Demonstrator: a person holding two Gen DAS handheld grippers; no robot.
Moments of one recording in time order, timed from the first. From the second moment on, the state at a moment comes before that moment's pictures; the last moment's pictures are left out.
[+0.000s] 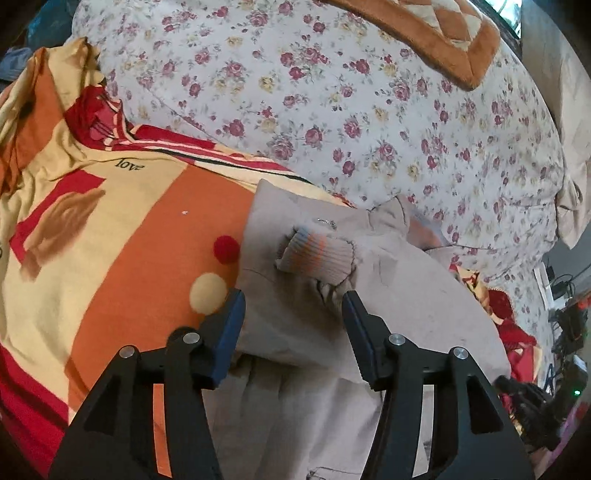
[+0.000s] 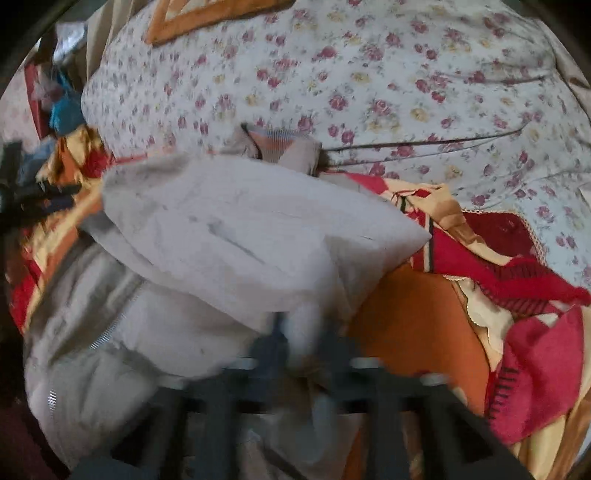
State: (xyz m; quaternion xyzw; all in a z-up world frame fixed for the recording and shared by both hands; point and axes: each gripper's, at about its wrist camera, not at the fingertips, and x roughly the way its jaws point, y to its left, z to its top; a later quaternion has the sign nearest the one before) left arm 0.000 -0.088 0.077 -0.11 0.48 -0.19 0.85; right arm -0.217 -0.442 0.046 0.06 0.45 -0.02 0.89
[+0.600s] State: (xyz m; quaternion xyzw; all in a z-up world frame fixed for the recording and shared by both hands) left arm 0.046 -0.125 0.040 -0.15 0.50 -0.20 0.83; right arm -0.209 -0.521 0.052 0.23 0.42 -0.04 0.88
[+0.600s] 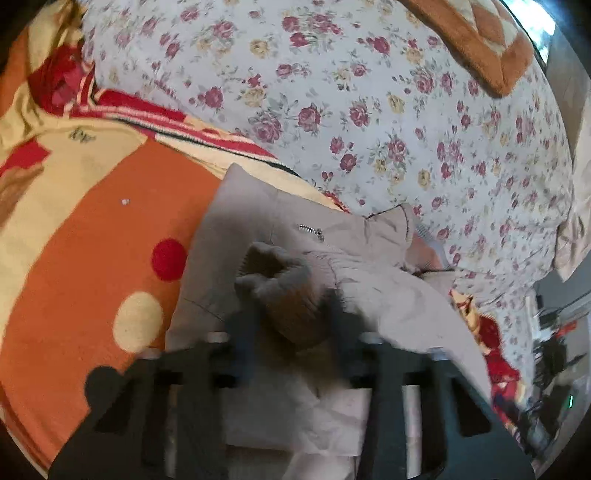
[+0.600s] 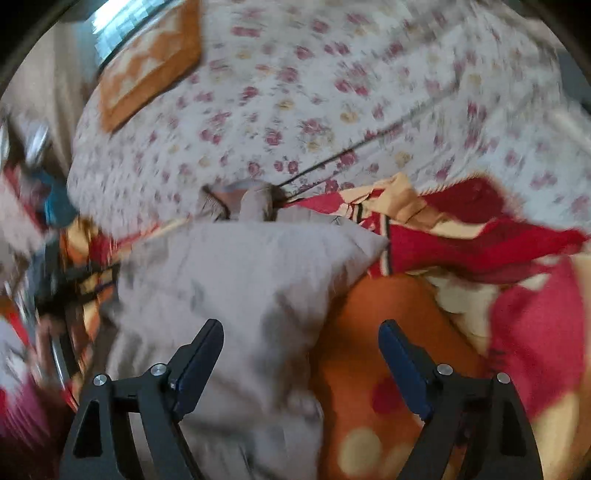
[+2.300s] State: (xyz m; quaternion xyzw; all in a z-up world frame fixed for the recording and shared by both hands) left arm -0.021 -0.139 0.047 0.06 0.46 -0.13 0.88; right arm -0.193 -0.457 0.027 0.12 0.51 -0.10 0.85
